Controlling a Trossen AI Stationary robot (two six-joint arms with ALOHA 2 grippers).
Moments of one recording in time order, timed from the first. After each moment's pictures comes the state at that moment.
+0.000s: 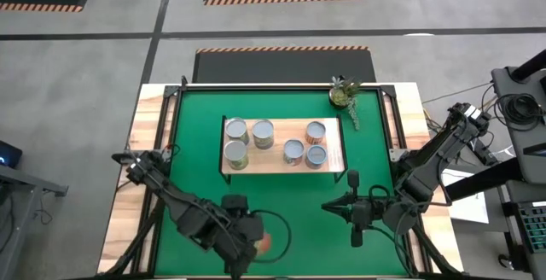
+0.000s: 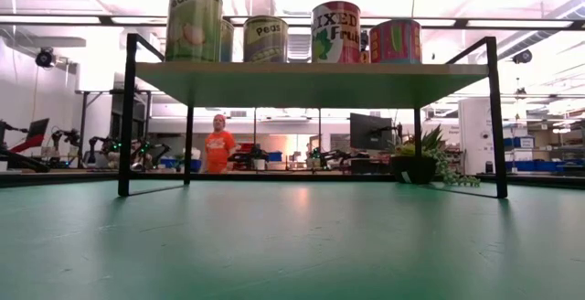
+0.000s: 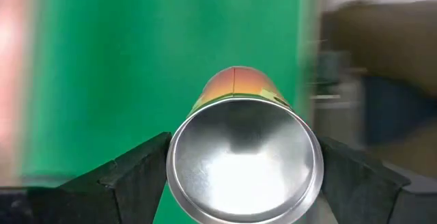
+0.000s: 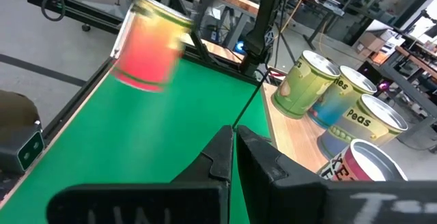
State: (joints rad) left arm -0.64 2.04 2.30 -1.48 -0.24 -0.71; right arm 0.80 1.26 1.00 -0.14 0.78 -0.05
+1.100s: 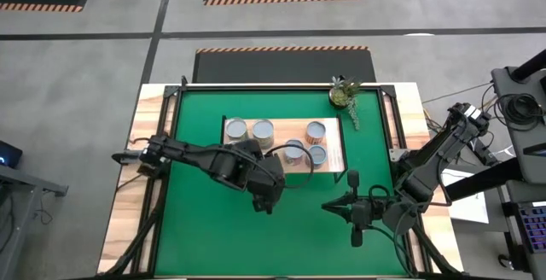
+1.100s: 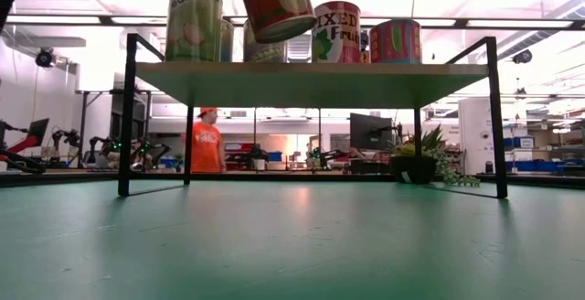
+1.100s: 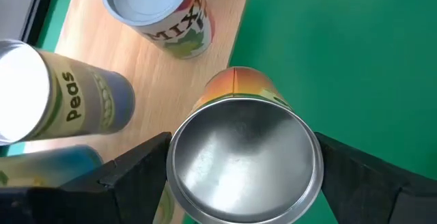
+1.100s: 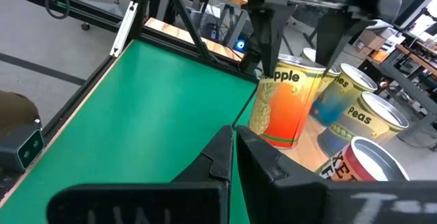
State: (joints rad) left arm -0.34 2.03 2.34 -1.57 -0.37 -0.57; right arm 0.80 1.26 1.00 -0.15 0.78 -0.04
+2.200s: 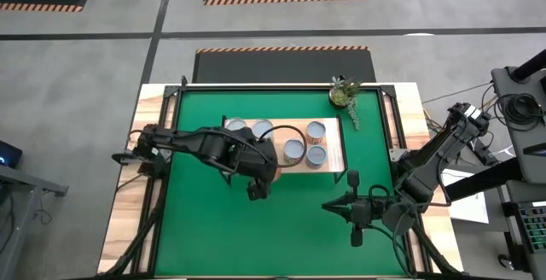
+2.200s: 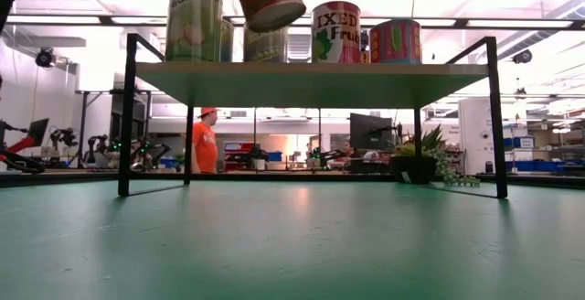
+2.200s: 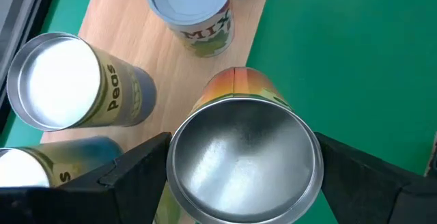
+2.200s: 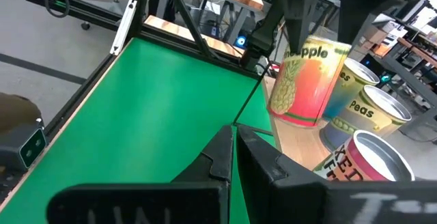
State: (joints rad) left arm -0.27 1.94 2.31 -1.57 -0.30 -0.54; right arm 0.80 1.26 1.00 -0.17 0.78 -0.01
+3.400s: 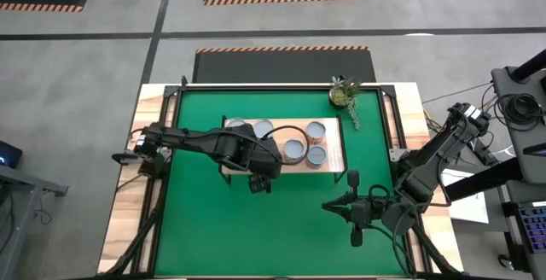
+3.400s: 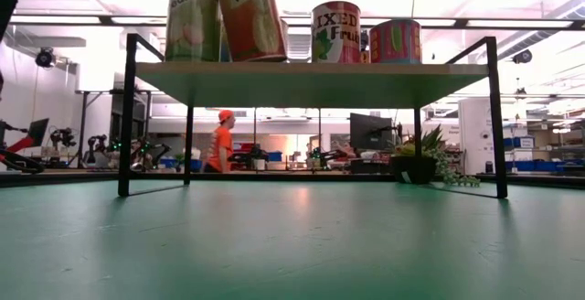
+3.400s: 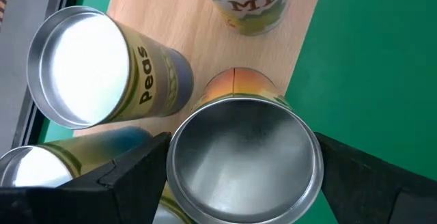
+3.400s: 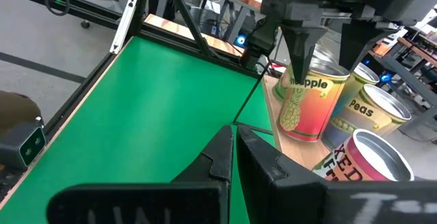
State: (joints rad) left arm -0.22 1.95 2.17 -1.57 -0.36 -0.50; right arm 0.80 1.26 1.00 -0.17 0.78 -0.01
